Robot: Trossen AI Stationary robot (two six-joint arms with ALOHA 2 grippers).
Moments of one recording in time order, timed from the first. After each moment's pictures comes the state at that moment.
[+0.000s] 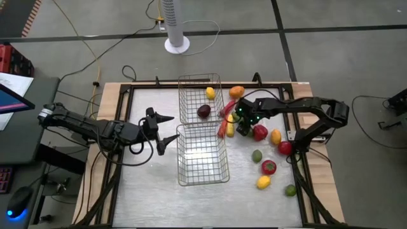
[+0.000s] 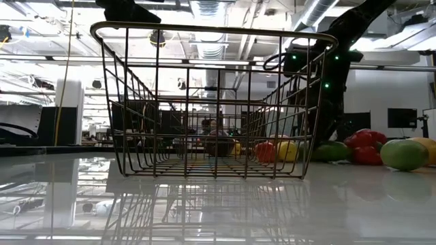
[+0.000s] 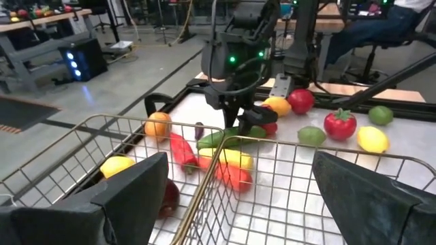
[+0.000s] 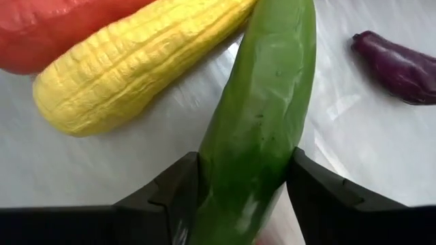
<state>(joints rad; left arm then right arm) -0.26 0.92 0.71 -0.05 -0.61 -0.13 -0.40 1.50 0.83 -0.62 0.05 0.22</state>
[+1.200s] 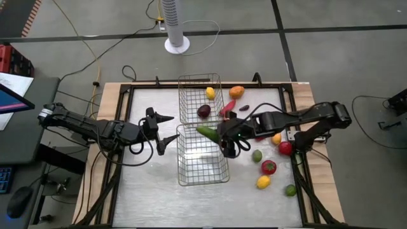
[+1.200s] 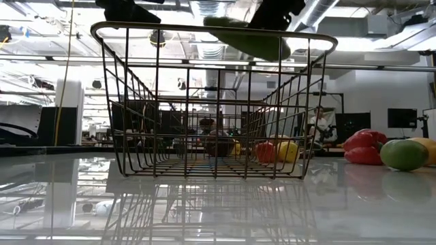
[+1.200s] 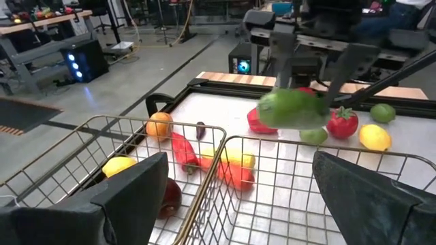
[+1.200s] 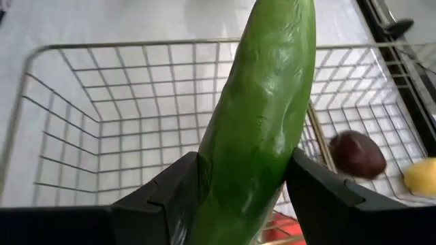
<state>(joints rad) -0.26 0.92 0.71 -0.06 -0.62 -0.12 0.14 1.49 1.31 -0.58 0.23 0.07</state>
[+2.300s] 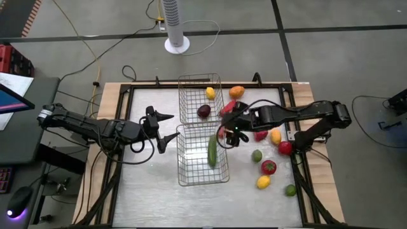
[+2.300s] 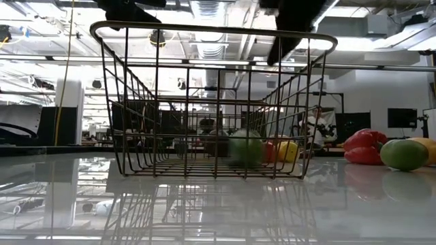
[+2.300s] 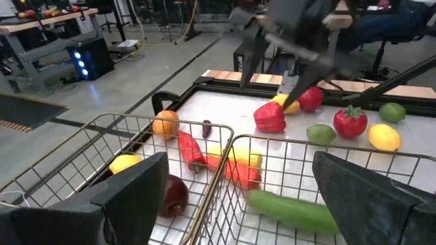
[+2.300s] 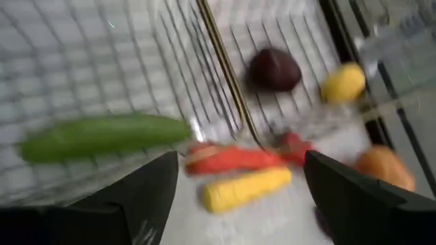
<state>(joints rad) -0.23 0.92 0.71 -0.06 -0.61 -0.12 0.03 1.47 1.28 -0.82 0.39 0.13</state>
